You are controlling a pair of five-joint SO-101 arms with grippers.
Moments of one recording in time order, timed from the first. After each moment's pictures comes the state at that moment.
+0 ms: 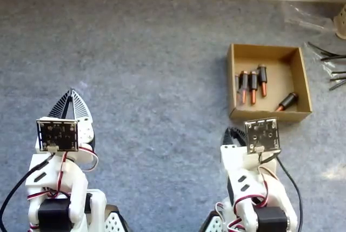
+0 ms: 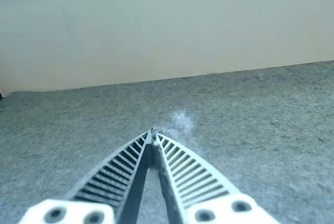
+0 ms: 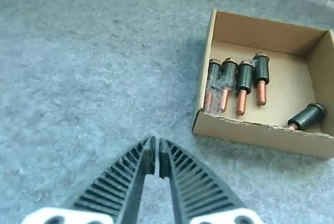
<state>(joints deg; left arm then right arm) -8.8 -104.5 70.1 53.2 -5.0 -9.6 -105.1 69.6 73.6 6.5</state>
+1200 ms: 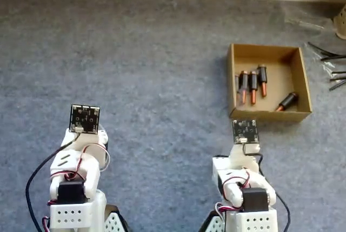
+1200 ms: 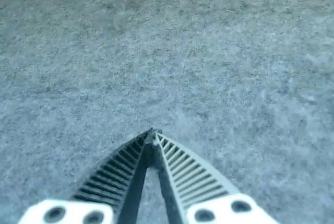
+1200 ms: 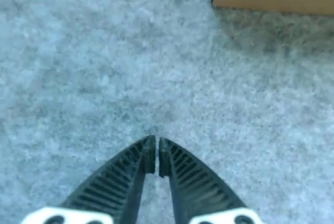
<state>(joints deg) -9.0 -104.1 96.0 53.2 -5.0 -9.7 -105.1 94.5 73.6 1.0</state>
